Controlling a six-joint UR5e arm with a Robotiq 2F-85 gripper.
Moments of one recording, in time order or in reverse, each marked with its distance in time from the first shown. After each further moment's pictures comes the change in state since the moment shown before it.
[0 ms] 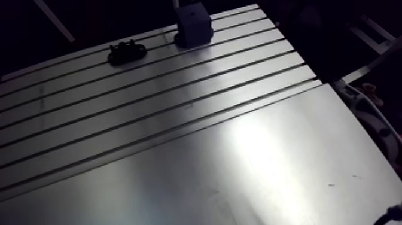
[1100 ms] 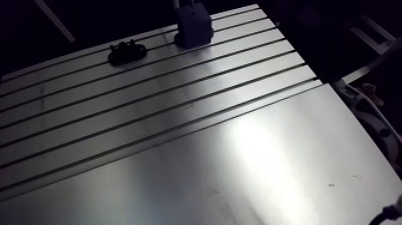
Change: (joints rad) arm 0.001 0.000 0.026 -0.009 -0.004 -0.002
